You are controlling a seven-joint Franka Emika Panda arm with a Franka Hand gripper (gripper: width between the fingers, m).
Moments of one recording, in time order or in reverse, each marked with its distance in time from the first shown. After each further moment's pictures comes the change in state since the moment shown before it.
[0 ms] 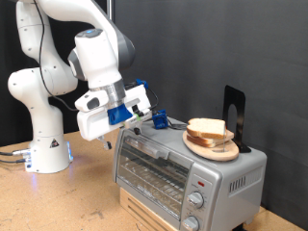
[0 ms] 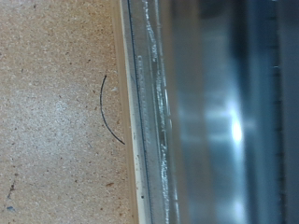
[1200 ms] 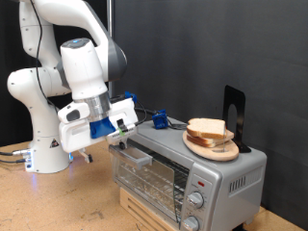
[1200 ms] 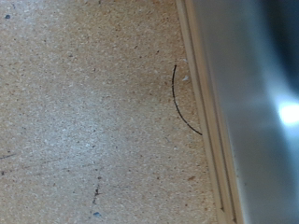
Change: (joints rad) arm -0.096 0.083 -0.020 0.025 -0.038 0.017 0.037
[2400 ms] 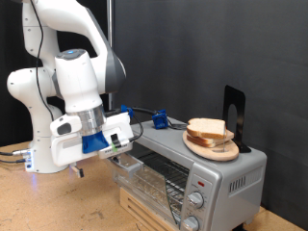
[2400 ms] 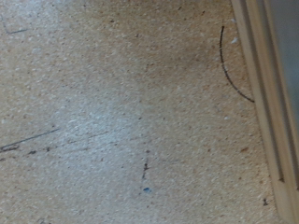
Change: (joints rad) arm -0.037 0.113 -0.021 0.060 -0.018 0.055 0.002
